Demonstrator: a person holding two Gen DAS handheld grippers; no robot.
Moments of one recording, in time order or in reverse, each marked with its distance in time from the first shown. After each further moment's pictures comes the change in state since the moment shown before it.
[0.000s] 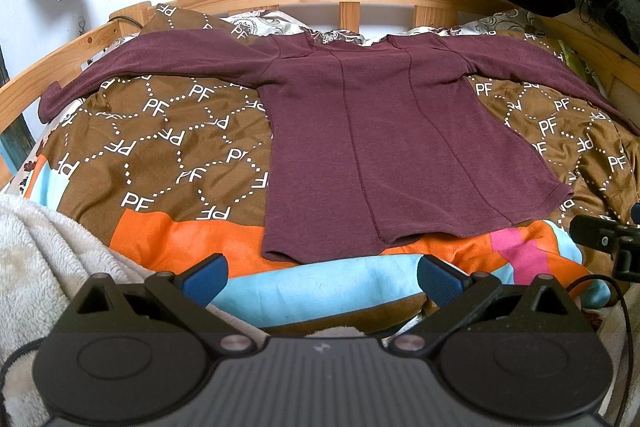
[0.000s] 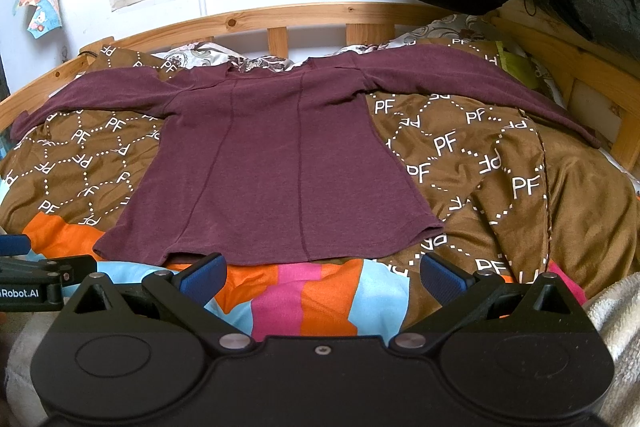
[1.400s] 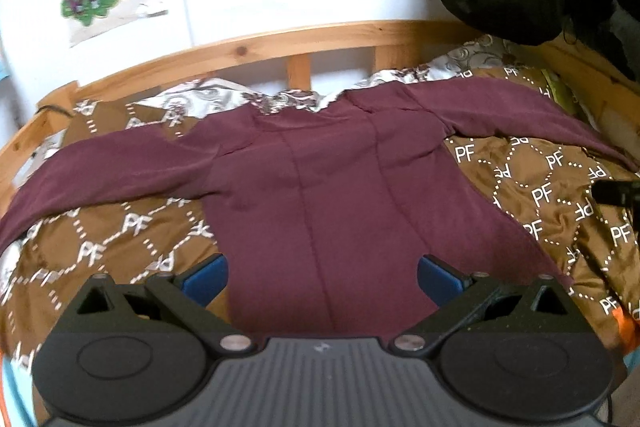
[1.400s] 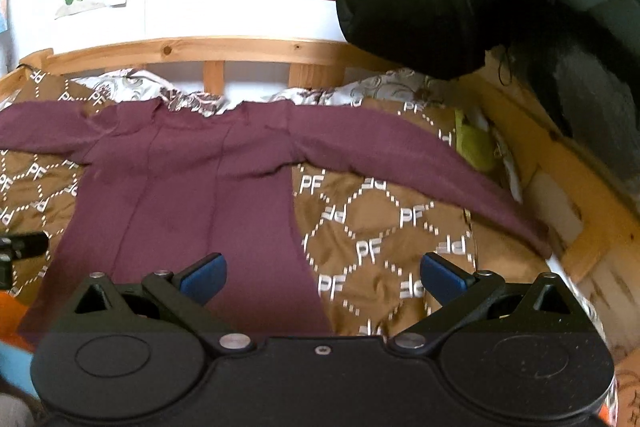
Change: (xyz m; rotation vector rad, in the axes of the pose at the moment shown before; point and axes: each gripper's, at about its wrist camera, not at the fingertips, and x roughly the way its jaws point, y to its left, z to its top) left arm 0.066 -0.035 0.141 0.153 -0.042 -0.086; right arm 0.051 -0.054 0.129 -0.088 -0.009 -0.163
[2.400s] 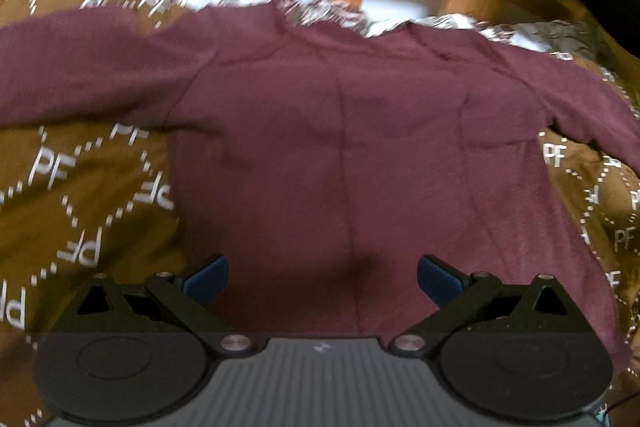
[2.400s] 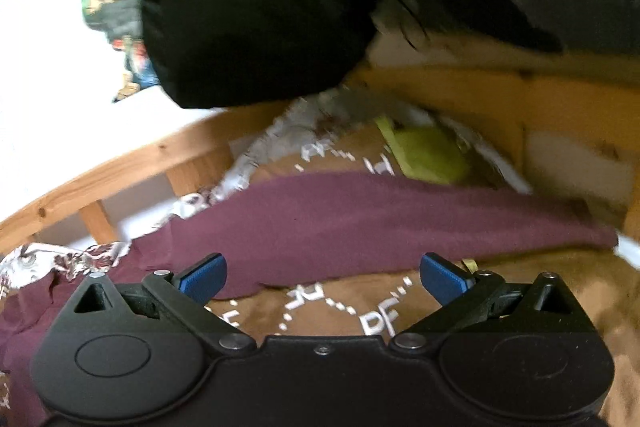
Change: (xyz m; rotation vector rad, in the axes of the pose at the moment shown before) left arm 0.164 0.064 0.001 -0.225 0.206 -0.065; right arm 0.159 -0.096 0.013 0.507 -0.211 -0.086
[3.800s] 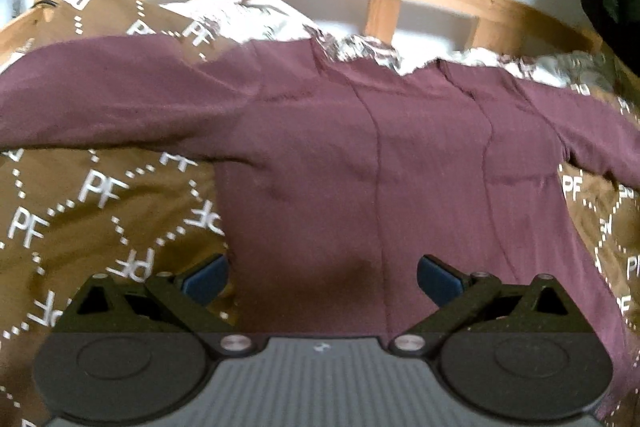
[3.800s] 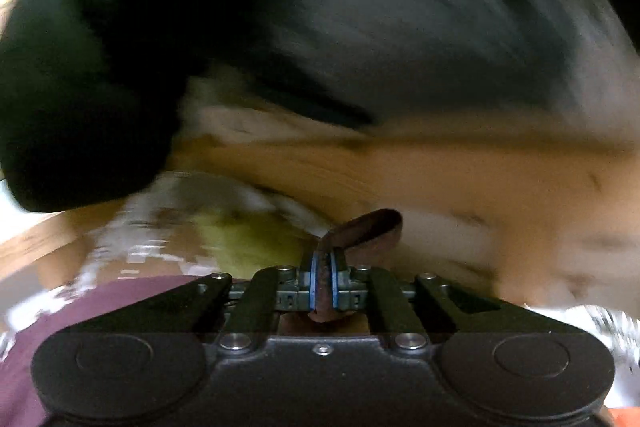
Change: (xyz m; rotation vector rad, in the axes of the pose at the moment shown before) left arm -0.027 0.014 0.004 -0.041 -0.107 0.085; right arm -0.013 -0.051 0.030 0.036 -0.234 -0.313
